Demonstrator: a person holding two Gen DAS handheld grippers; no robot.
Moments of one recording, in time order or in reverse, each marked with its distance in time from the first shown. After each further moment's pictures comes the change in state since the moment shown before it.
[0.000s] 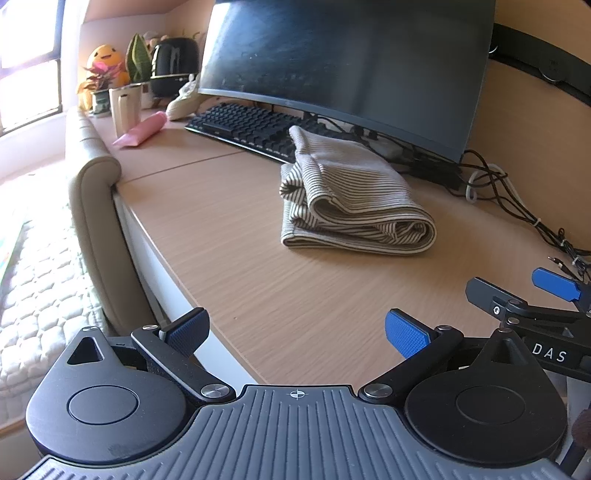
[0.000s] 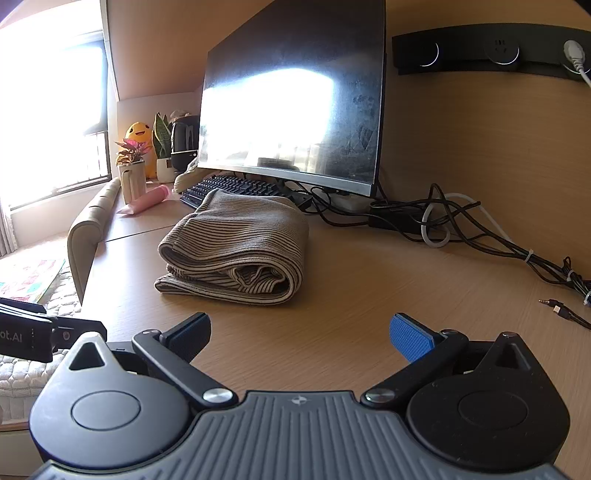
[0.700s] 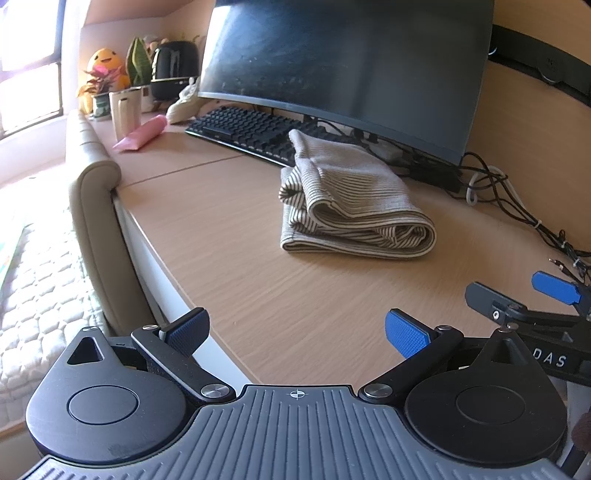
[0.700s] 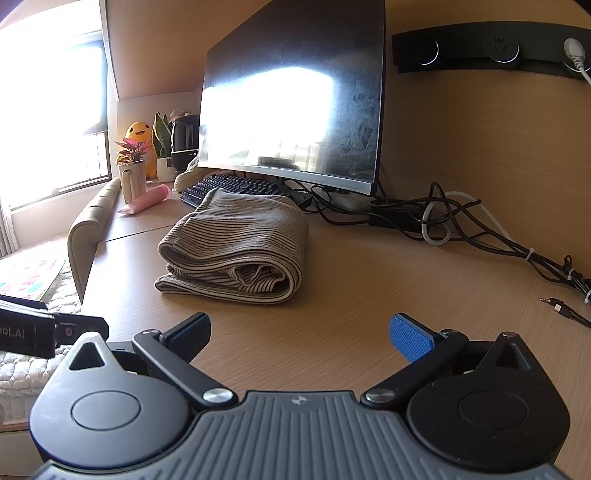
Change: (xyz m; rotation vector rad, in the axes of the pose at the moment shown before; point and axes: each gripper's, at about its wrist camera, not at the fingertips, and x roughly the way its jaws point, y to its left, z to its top) left arm 0.000 -0.001 0.002 0.001 -0.011 0.000; right arm 0.002 -0.001 0.000 -0.002 0.003 0.004
